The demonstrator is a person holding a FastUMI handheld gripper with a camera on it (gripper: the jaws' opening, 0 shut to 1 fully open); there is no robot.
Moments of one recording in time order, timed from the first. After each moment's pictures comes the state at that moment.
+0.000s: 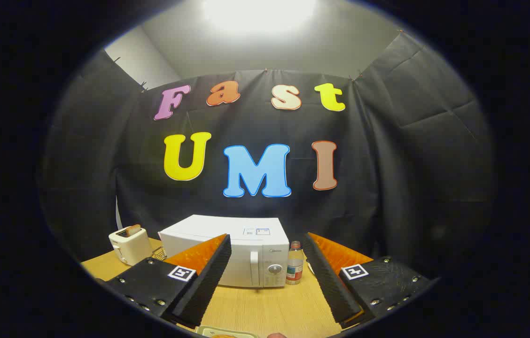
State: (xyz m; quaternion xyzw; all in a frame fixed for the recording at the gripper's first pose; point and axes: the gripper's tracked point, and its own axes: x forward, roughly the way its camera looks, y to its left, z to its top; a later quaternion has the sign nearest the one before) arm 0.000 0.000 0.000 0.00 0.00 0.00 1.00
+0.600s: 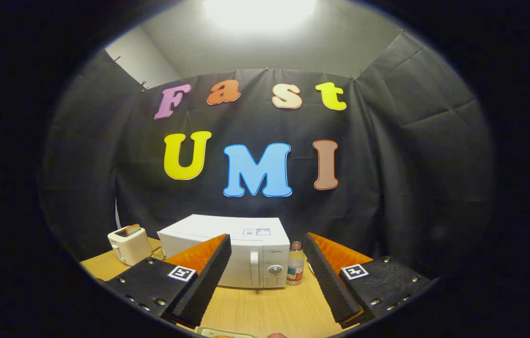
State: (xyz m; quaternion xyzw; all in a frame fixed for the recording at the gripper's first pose) arm 0.007 0.001 -0.002 0.00 0.00 0.00 1.00
